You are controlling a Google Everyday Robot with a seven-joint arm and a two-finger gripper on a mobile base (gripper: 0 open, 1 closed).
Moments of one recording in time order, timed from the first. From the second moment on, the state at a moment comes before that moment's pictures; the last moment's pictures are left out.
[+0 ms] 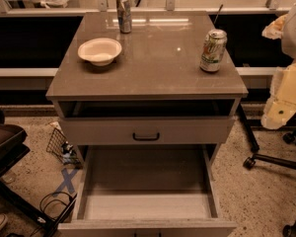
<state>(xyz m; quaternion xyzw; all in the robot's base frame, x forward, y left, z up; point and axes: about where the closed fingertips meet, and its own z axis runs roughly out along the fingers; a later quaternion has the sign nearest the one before) 0.438 -0.214 0.987 -0.60 0.78 -0.05 0.18</state>
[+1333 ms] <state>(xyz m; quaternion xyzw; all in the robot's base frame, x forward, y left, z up) 0.518 -0.254 1.001 -0.48 0.77 0.05 0.43</state>
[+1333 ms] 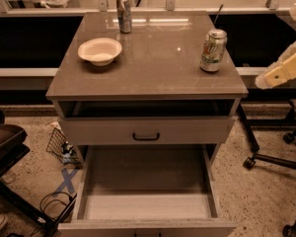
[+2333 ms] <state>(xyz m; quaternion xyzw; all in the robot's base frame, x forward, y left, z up) 0.570 -0.246 0.988 -0.41 0.74 0.13 0.51</state>
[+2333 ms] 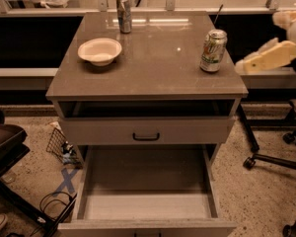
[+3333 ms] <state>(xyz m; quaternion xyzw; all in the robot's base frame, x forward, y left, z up) 0.679 -0.248 0.954 -0.35 0.71 0.18 0.58</state>
